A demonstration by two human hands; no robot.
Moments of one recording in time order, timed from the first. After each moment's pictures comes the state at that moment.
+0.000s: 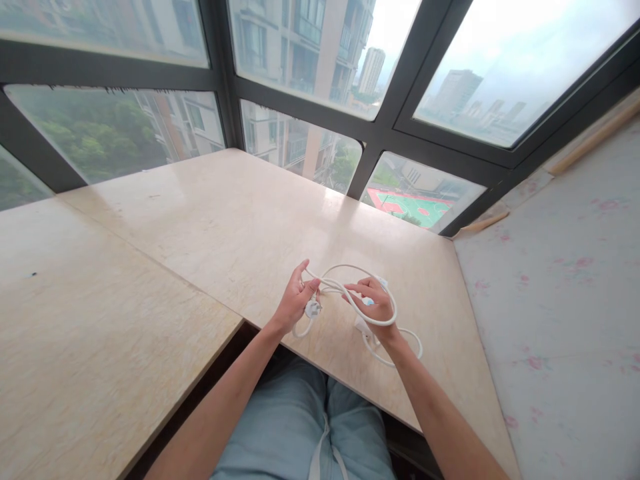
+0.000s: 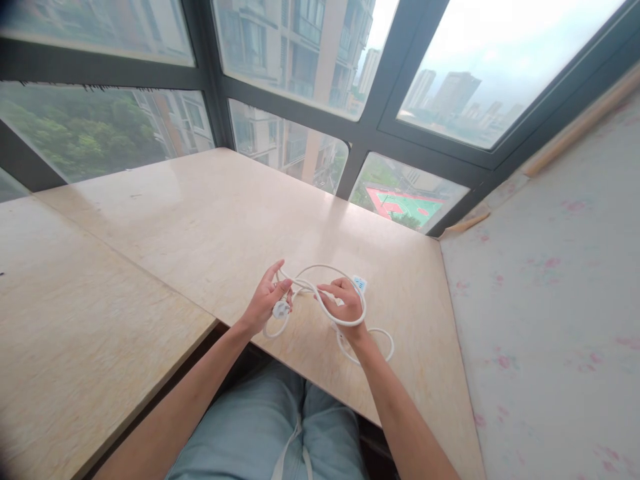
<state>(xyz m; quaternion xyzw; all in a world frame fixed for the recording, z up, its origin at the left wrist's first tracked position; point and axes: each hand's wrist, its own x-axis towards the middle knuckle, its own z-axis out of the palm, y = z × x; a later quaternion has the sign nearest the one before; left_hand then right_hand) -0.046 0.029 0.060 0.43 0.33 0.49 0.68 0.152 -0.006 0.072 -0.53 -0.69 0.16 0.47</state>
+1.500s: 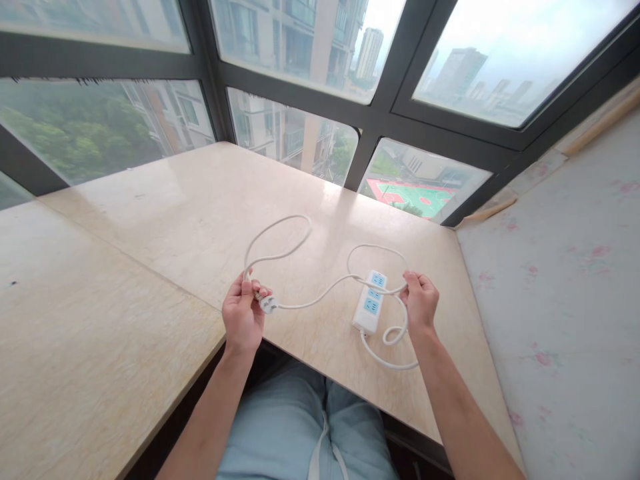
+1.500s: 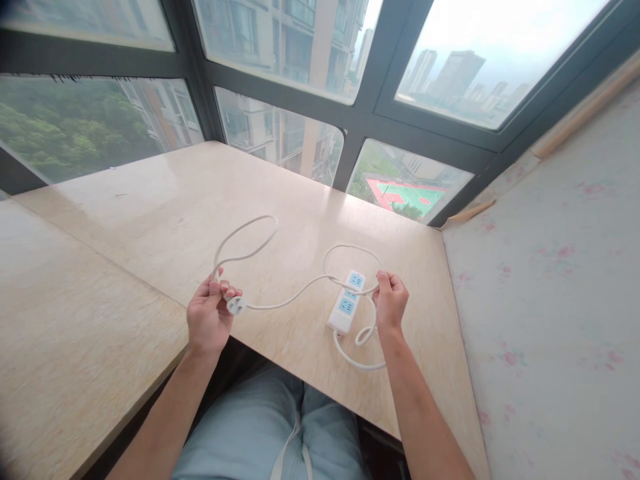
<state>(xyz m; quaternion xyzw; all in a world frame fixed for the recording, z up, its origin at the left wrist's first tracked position) -0.095 0.015 0.063 0.18 0.35 0.72 0.57 0.216 0.001 0.084 -0.65 -0.28 0.25 0.66</state>
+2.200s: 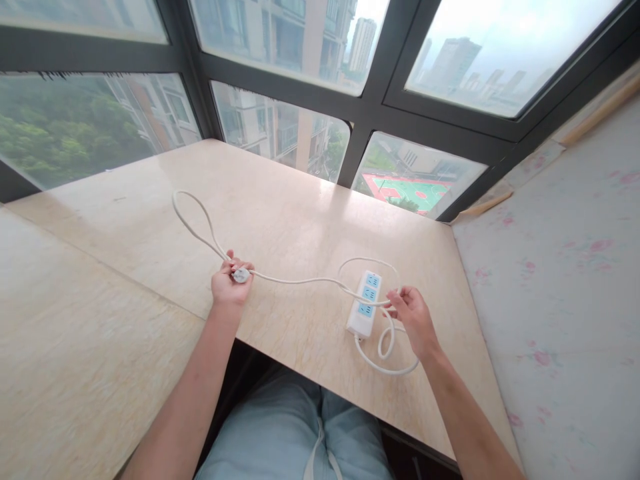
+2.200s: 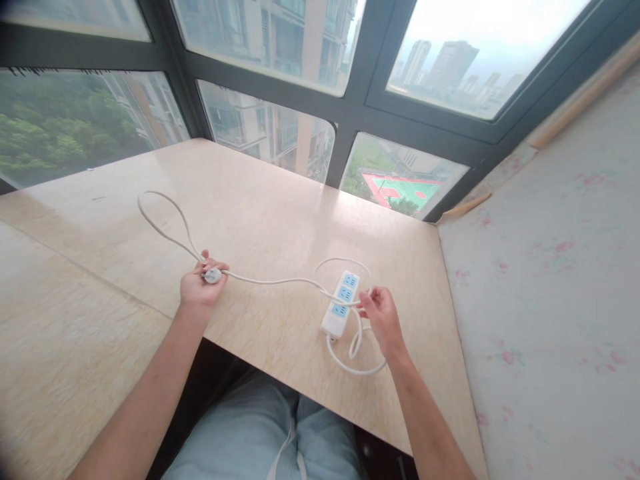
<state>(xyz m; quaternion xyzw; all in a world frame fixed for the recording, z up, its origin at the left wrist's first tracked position) -0.113 0.111 0.059 -0.05 0.28 0.70 0.65 0.227 -0.037 0.073 -0.66 -0.37 0.36 0.54</state>
